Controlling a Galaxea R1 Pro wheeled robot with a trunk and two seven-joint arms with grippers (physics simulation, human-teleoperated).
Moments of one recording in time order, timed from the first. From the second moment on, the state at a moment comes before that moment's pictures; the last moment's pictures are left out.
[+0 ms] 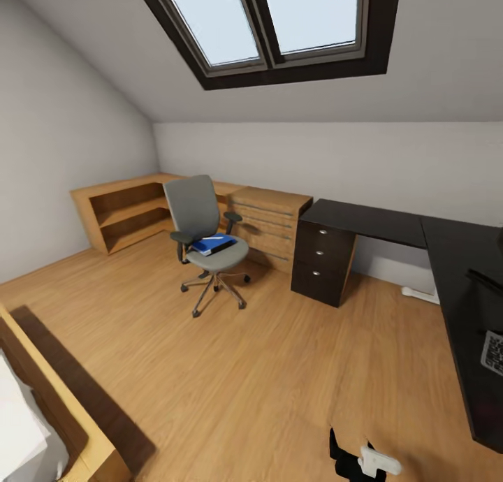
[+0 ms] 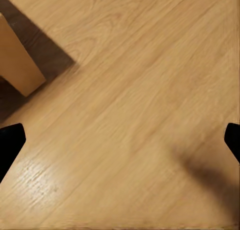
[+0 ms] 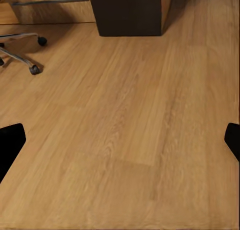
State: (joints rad) left arm -0.09 -0.01 -0.07 -0.39 0.26 -0.38 0.06; right arm -0.41 0.01 -0.45 0.02 0.06 -0.88 0.12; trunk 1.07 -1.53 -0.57
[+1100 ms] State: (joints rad) left arm -0.09 -0.01 -0.07 -0.39 0.26 -0.39 0.06; right arm -0.41 0.01 -0.45 0.02 0.06 -0.88 0.12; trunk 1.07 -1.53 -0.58
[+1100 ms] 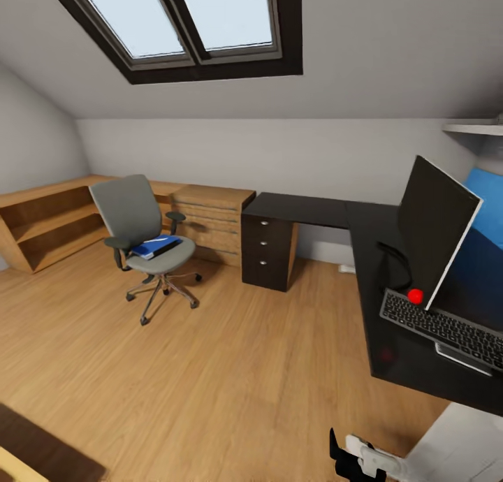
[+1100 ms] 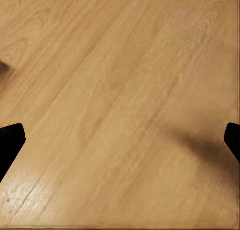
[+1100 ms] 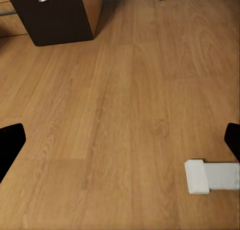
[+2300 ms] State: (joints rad) left arm -0.09 -0.02 -0.07 -0.39 0.26 -0.39 0.06; right arm -0.41 0.01 -0.45 0.02 0.06 -0.88 0.12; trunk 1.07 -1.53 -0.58
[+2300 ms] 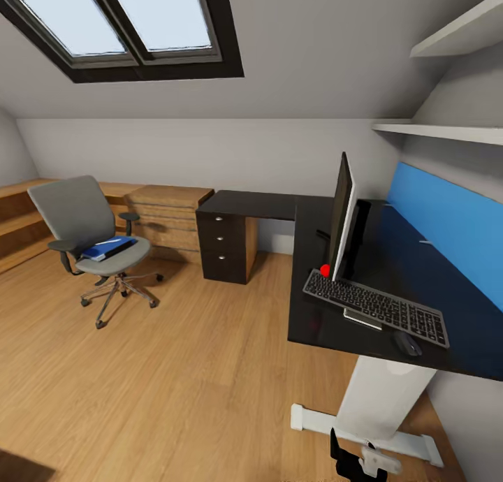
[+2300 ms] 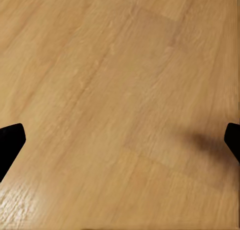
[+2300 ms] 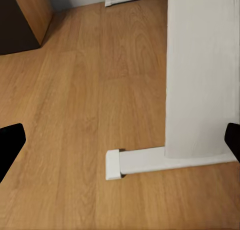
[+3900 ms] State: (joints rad) left arm -0.09 -0.02 -0.07 -0.39 0.27 -0.38 0.07; right arm -0.41 -0.05 -0.45 -0.67 0.07 0.25 0.10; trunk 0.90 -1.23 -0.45
